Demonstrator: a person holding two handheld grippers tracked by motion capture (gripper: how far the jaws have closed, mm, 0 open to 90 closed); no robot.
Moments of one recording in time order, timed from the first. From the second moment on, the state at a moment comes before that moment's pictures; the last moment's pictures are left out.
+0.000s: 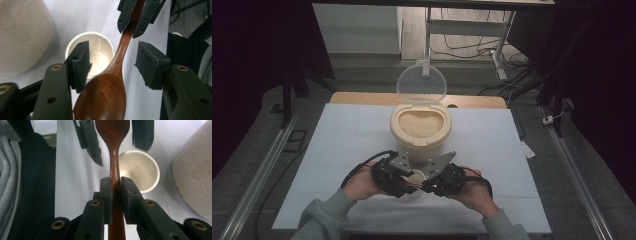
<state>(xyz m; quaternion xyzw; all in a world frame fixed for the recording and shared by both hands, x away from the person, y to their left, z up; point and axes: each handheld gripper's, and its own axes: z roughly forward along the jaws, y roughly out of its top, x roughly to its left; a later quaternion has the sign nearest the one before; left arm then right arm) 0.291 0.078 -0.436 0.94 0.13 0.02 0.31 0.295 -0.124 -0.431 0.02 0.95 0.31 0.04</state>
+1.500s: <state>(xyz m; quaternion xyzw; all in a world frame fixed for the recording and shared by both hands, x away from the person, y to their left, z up) 0.295 0.087 -0.442 0.93 0.15 0.06 0.34 0.297 -0.173 -0.417 0.19 0.85 0.46 0.14</state>
